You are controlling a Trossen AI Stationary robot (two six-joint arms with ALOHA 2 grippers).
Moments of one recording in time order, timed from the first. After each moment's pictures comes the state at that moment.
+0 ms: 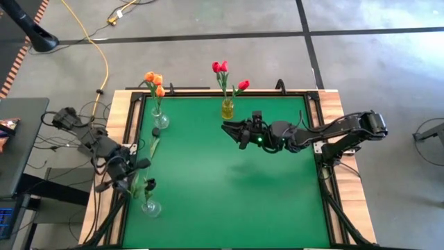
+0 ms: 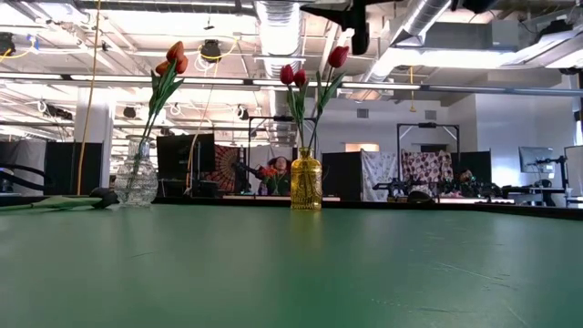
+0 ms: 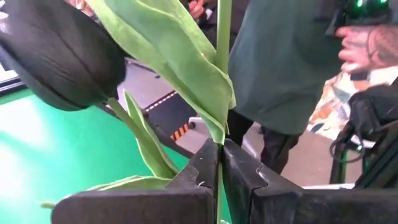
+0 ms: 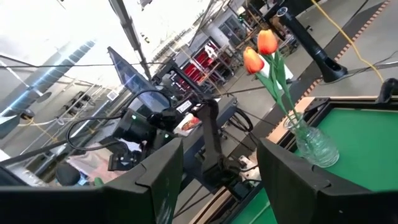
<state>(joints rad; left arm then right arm) -0.55 0.42 0.57 -0.41 0.43 0.05 0.08 1.43 0.90 0.67 0.39 0.75</state>
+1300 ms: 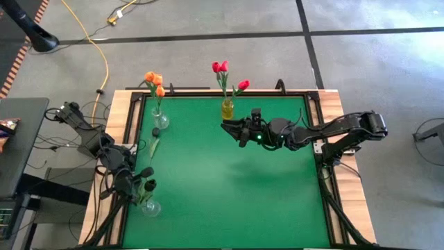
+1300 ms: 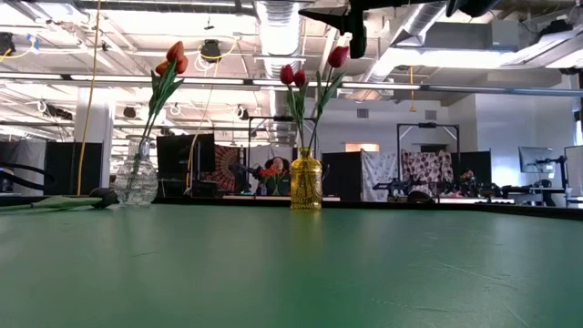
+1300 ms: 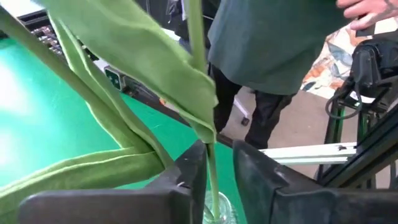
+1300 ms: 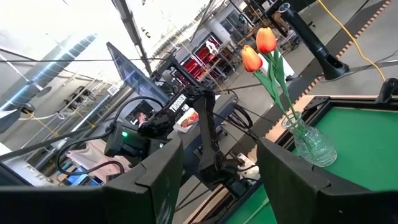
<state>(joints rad) -0.67 0.55 0.57 -0.46 0.35 0.09 0.04 1.43 0.90 0.66 0.34 0.75</state>
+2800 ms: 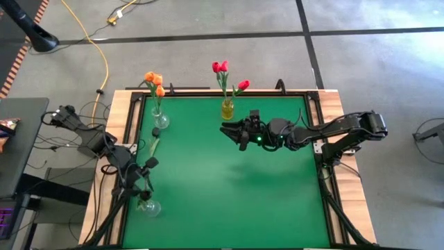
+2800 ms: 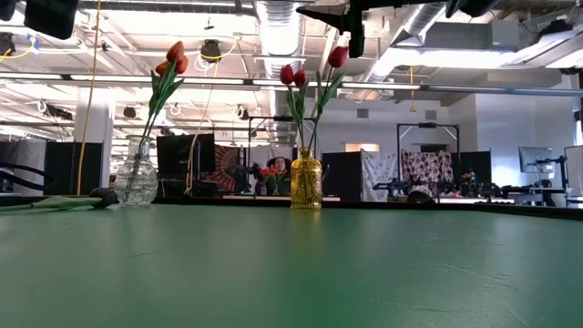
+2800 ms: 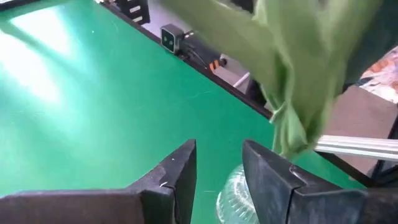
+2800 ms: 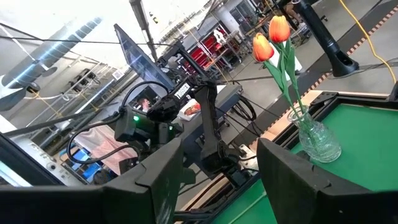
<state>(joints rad) -0.57 0.55 0.57 -0.56 0.23 0.07 0.05 1.43 0.90 0.64 0.28 0.70</state>
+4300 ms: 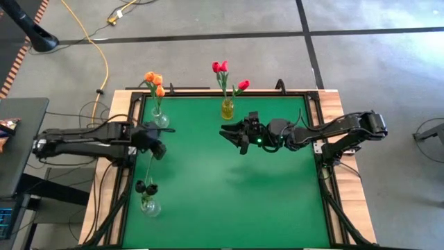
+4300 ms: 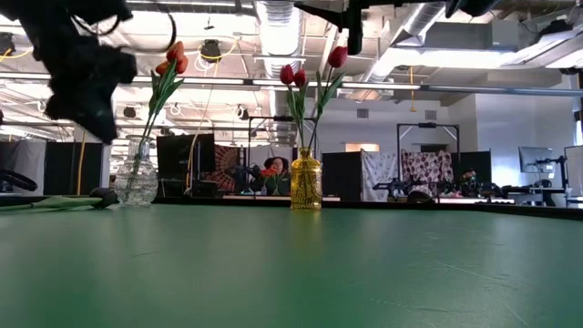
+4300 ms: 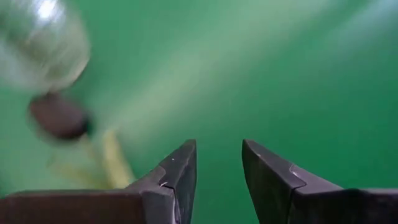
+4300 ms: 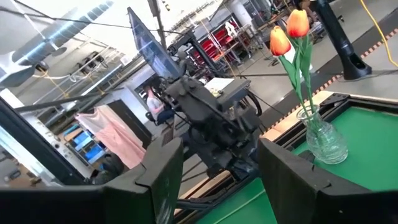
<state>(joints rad) 0.15 0.72 0.59 -0.90 -0.14 -0.69 0.05 1.43 0.90 0.64 0.23 0.64</state>
